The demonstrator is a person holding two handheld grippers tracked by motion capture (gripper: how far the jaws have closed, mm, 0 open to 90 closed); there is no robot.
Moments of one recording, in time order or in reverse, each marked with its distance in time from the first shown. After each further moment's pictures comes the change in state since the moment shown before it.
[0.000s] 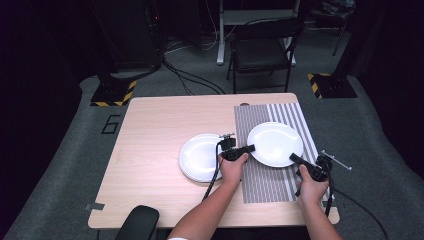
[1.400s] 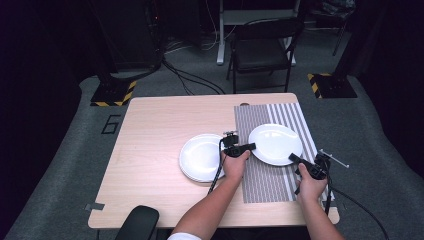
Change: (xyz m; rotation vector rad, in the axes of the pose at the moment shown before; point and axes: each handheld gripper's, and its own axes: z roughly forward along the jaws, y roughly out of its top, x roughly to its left) left arm 0.004 0.008 0.019 0.023 0.051 0.008; right arm -0.010 0.002 0.014 0.035 -0.032 0.030
